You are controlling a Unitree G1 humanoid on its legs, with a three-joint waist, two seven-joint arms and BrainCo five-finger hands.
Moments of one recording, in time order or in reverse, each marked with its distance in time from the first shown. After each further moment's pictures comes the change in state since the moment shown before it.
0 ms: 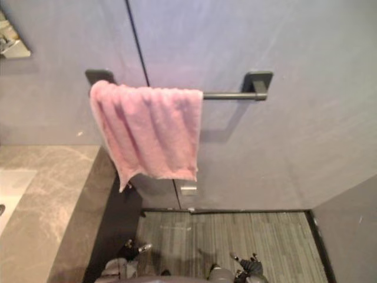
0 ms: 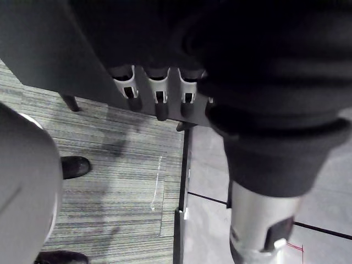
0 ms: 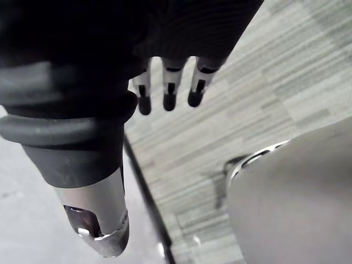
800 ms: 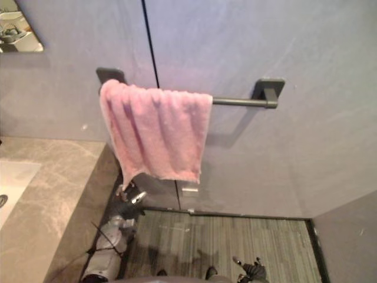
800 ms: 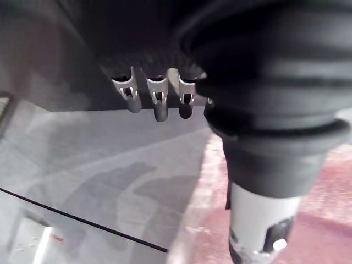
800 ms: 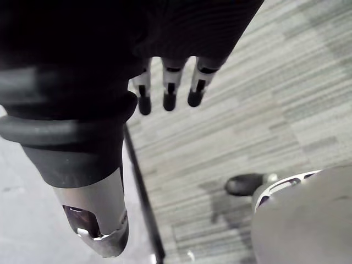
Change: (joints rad) left arm 0.080 0.032 -0.144 -0.756 -0.239 -0.113 0.109; right arm 0.011 -0.029 0.037 0.026 0.003 -0.032 -0.028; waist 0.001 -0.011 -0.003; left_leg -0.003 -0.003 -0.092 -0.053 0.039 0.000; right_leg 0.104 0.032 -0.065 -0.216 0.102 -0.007
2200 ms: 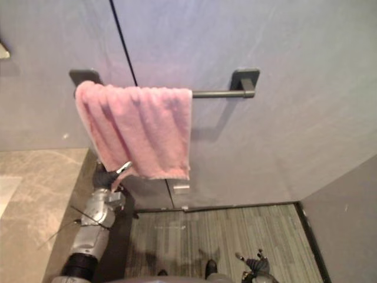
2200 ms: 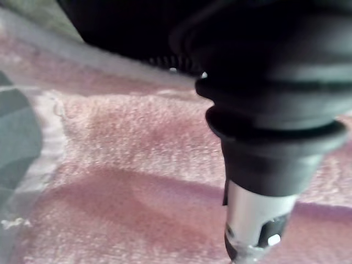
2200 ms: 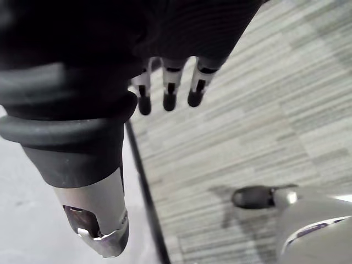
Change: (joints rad) left arm -0.154 0.131 0.015 -0.064 -0.033 -0.032 0.035; right arm 0.028 -0.049 0.102 -0.107 -0.003 0.000 0.010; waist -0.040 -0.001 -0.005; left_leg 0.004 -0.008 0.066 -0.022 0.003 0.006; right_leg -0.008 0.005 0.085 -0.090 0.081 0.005
